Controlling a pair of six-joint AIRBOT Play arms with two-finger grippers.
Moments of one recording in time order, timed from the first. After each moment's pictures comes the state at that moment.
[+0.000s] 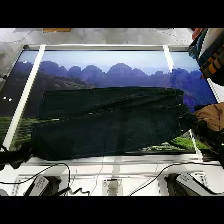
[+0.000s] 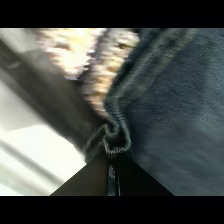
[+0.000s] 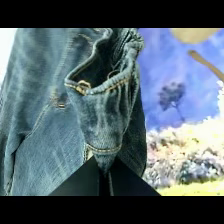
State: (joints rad) left arm 1.02 -0.97 0.46 1.09 -1.07 -1.18; right arm -1.03 -1.09 0.51 -0.45 1.08 0.79
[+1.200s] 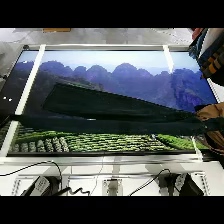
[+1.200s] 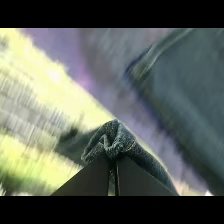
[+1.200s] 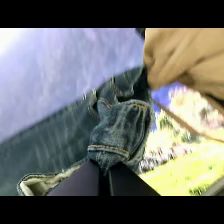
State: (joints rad) left arm 0.79 -0.99 0.88 0.96 -0.88 -1.17; right arm -1.03 -0.48 0.76 -1.01 1.18 1.42
